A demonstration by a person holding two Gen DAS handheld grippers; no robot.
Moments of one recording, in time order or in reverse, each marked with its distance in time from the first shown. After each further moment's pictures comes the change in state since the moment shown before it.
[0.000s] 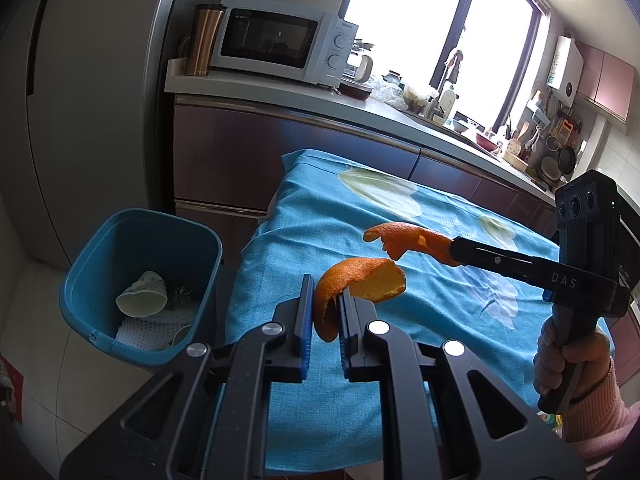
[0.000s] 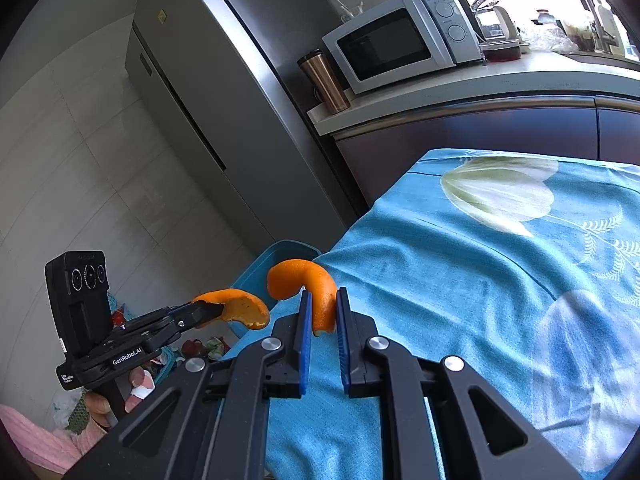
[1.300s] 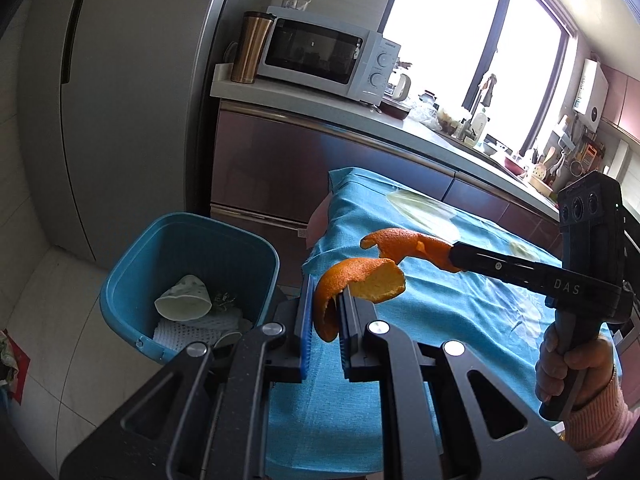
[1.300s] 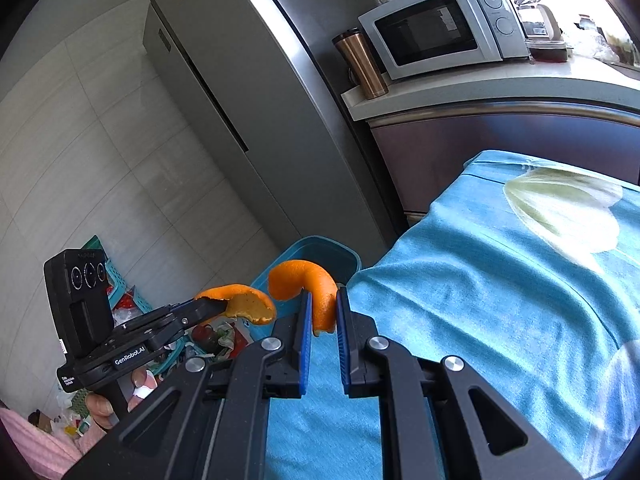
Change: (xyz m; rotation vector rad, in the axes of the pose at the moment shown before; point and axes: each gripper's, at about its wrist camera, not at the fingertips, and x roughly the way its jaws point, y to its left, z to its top) left arm -0.019 0.047 0.008 -0.074 -0.043 0.085; right arm 0.051 0.037 0.021 -0.059 0.061 0.061
